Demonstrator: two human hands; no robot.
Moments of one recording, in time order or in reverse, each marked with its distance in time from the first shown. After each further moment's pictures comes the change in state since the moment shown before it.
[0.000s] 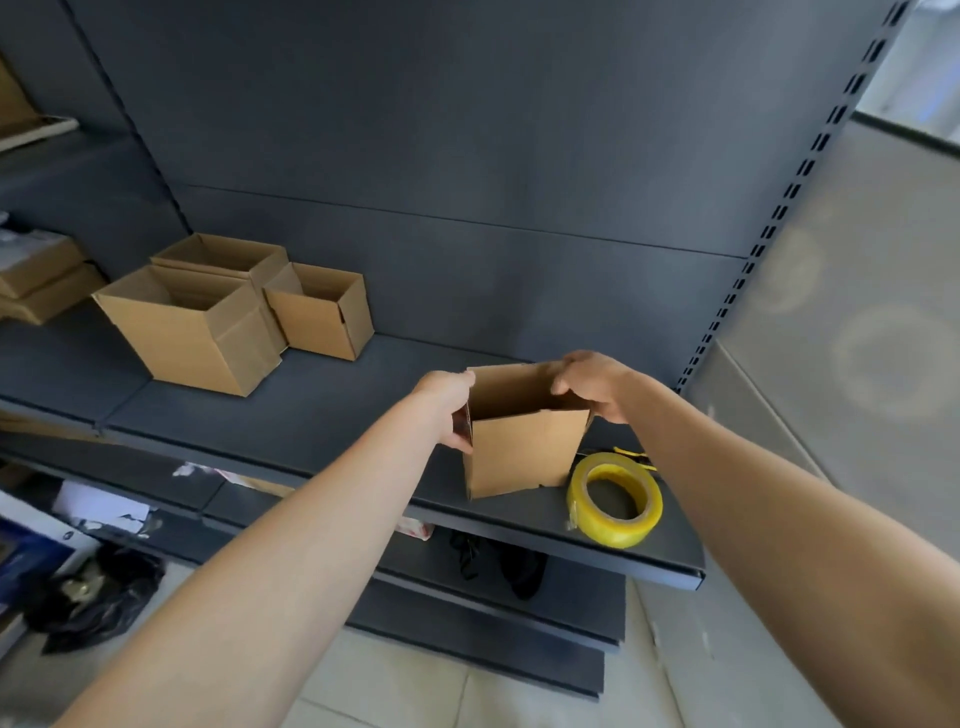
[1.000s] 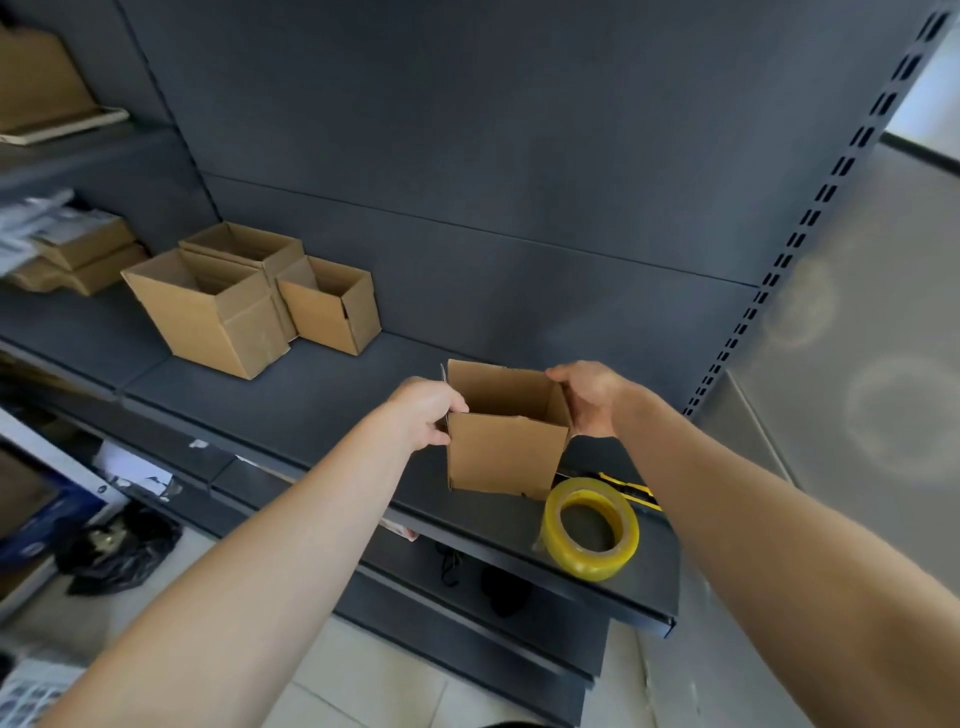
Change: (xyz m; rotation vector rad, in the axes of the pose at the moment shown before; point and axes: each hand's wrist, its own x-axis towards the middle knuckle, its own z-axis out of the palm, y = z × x) left_hand 0.025 -0.009 0.017 -0.124 0.035 0.105; right_hand 0.038 0.018 -0.028 0.511 -0.333 0.104
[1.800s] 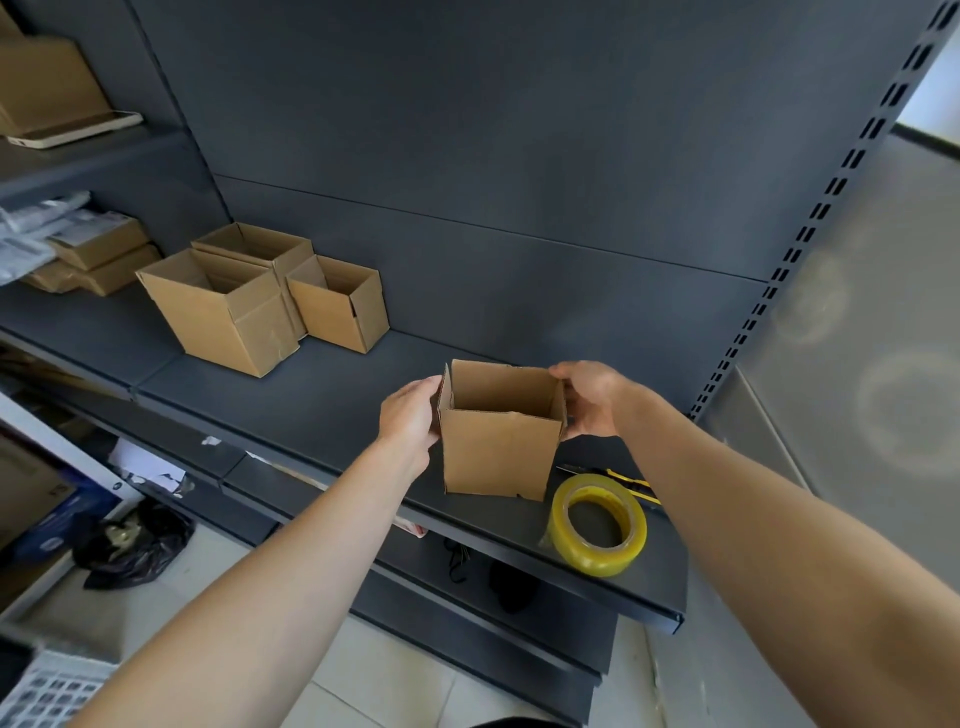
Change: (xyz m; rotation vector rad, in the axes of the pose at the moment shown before) left_hand -0.013 -0.029 -0.004 -0.374 0.217 0.161; right_hand 0.001 0.005 0.007 0.033 0.054 -0.013
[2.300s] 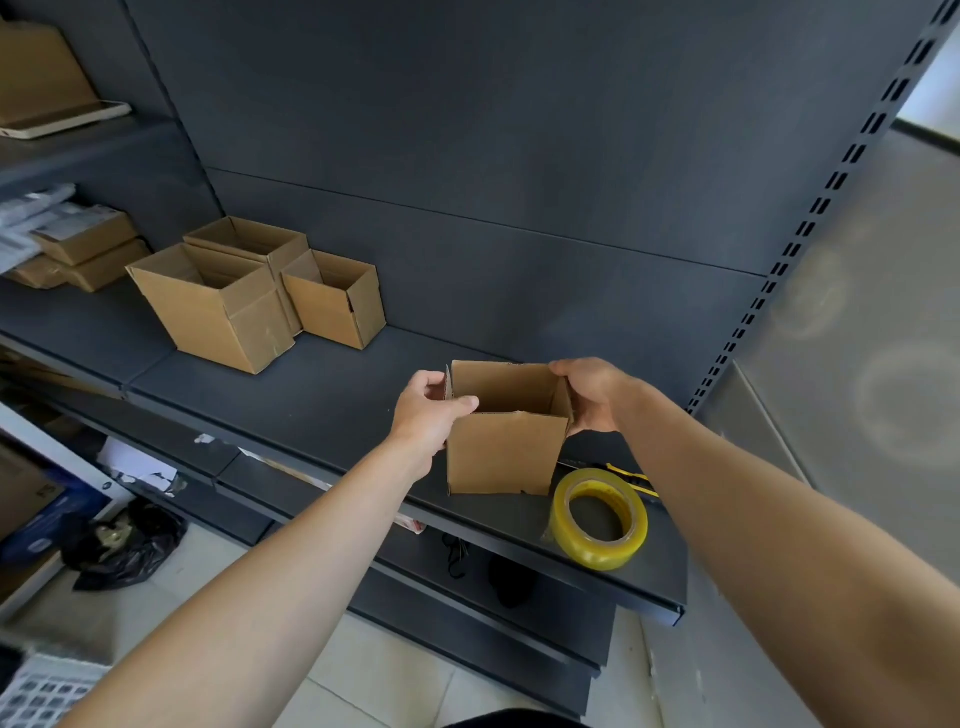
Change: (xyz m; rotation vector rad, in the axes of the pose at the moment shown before) left_hand -0.006 -0.004 0.001 0.324 -0.123 0.127; right_hand -0.007 -0.002 0.008 -0.059 0.063 0.004
